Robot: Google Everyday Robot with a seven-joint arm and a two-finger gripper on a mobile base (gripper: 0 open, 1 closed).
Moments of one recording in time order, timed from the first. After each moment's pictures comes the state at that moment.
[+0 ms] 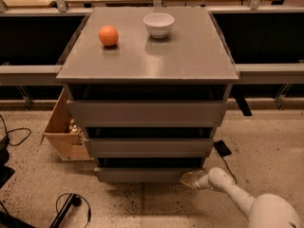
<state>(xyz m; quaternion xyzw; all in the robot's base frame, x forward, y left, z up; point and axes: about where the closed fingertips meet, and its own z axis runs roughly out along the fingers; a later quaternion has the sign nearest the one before) 0.639 -0.190 0.148 -0.57 0.74 0.10 0.34</state>
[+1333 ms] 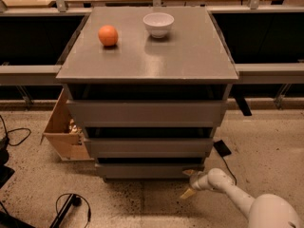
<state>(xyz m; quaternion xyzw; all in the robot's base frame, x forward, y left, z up) 0.639 -0.190 0.148 -0.57 0.74 0.10 0.34</state>
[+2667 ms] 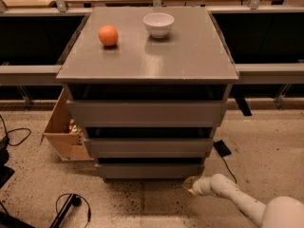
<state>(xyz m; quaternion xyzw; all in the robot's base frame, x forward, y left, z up) 0.609 -0.197 0.158 -0.57 0.75 0.08 0.33</state>
